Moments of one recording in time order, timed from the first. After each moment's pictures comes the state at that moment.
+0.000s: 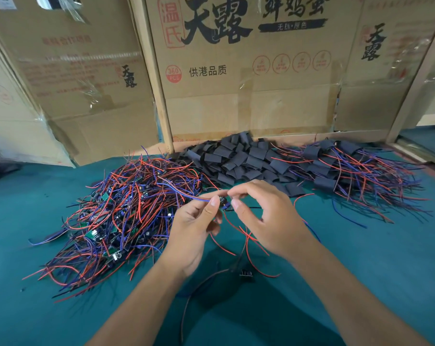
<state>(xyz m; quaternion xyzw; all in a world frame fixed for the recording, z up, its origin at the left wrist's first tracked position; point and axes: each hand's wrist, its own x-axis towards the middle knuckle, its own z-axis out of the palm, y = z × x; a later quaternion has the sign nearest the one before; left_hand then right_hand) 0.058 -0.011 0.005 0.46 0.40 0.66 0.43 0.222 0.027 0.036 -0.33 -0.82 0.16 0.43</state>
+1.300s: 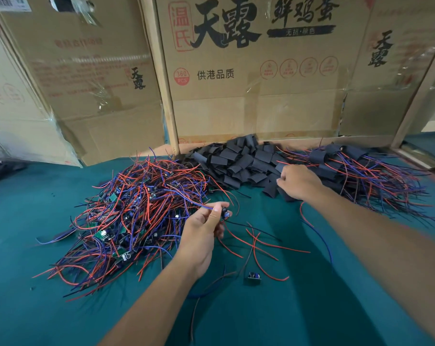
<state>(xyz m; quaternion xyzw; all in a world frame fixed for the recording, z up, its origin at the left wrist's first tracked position) 0.055 -0.001 -0.007 0.36 0.48 0.64 0.48 0.254 0.187 0.028 -0.63 -0.77 0.05 0.10</state>
